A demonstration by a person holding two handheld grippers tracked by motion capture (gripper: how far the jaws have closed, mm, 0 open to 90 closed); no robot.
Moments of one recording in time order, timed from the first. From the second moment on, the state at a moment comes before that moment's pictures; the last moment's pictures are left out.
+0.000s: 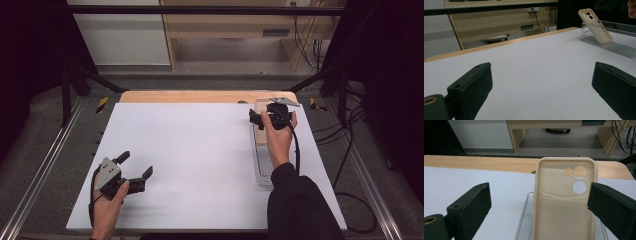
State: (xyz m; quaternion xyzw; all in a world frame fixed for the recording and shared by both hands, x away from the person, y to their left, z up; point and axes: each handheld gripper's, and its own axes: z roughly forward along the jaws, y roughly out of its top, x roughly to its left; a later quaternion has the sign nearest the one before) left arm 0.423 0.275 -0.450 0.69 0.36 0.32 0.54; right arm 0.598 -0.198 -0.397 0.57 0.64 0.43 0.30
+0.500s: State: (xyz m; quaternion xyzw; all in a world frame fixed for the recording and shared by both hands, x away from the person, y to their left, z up) left arm 0.423 0.275 -0.450 0.69 0.36 0.32 0.54; right arm 0.595 -0.196 -0.396 0.56 0.65 0.43 0.29
